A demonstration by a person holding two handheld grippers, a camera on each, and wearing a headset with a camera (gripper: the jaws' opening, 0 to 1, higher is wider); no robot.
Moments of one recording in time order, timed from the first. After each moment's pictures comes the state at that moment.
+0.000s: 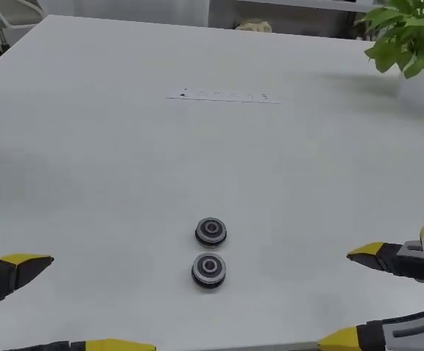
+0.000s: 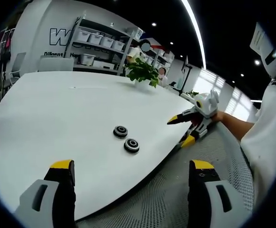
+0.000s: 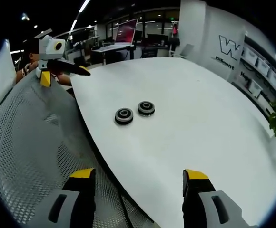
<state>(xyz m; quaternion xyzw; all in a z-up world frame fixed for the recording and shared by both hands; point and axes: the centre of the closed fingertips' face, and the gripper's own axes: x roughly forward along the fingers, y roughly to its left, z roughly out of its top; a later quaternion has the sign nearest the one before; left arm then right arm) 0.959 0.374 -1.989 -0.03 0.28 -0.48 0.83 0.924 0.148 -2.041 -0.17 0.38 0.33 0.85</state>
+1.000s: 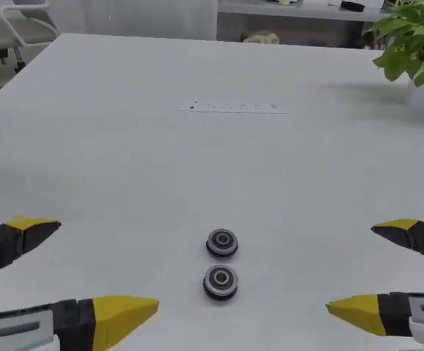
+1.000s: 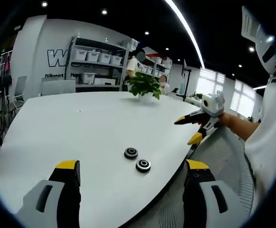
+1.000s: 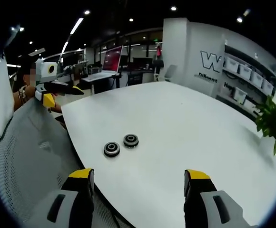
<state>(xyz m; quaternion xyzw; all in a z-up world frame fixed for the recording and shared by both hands) 0.987 0.374 -1.941 0.02 0.19 -0.47 0.86 0.954 0.144 -1.984 -0.11 0.27 0.29 0.91</state>
